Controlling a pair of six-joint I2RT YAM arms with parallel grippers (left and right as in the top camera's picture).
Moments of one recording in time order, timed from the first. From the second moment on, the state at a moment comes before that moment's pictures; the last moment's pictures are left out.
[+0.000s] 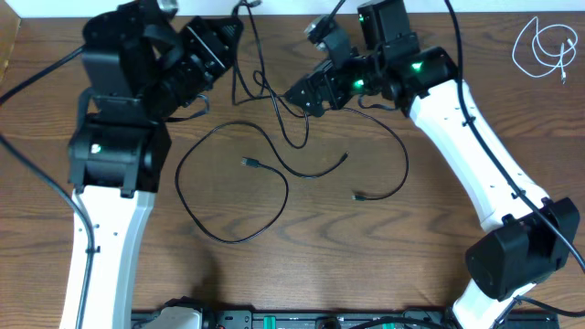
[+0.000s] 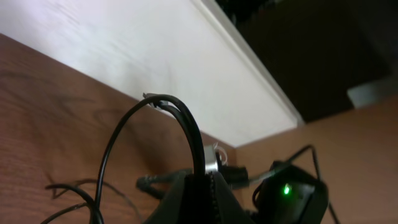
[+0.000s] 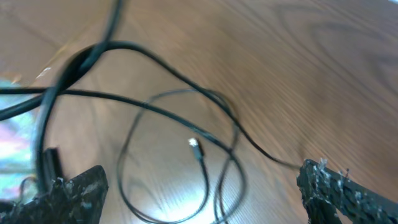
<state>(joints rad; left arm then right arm) -0.14 1.33 1.56 -0.52 0.44 -0.85 0.42 1.86 1.79 -0.75 -0.62 -0.05</state>
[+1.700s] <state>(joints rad) -0.80 1.77 1.56 -0.43 0.18 -0.27 -0.20 1.86 1.79 -1.12 -0.45 0.01</state>
